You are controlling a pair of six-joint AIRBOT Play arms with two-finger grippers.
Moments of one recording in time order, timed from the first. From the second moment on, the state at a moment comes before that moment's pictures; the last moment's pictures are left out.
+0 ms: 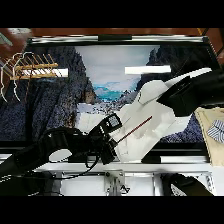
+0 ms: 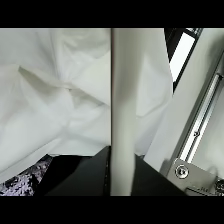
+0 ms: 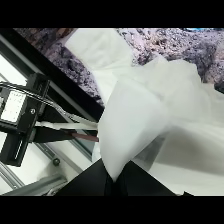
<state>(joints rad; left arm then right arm) -1.04 -1.02 0.94 1.28 -0.78 -1.39 0.29 -1.07 1.87 -1.14 1.84 1.45</state>
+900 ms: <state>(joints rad) -1.04 -1.01 0.94 1.36 -0.92 -1.43 0.13 -1.02 1.87 -1.76 1.75 1.41</state>
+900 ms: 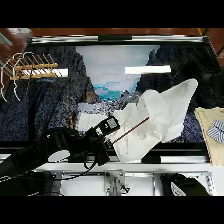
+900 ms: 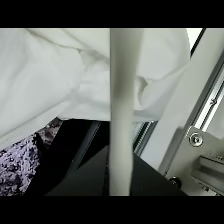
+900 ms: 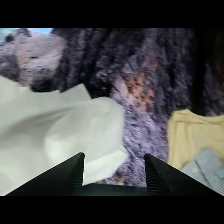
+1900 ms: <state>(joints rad) -0.85 -1.02 0.94 1.37 -0.98 -1.20 -0.12 -1.30 1.81 -1.28 1.78 0.26</state>
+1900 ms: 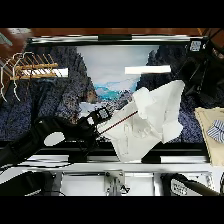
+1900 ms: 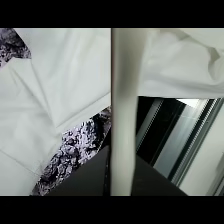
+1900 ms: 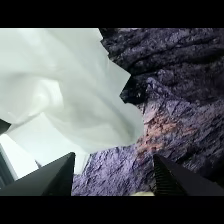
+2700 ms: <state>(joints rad) -0.74 -1.02 0.95 1.36 -0.99 -1.03 -0.03 -1.38 1.75 -1.20 1.81 0.17</state>
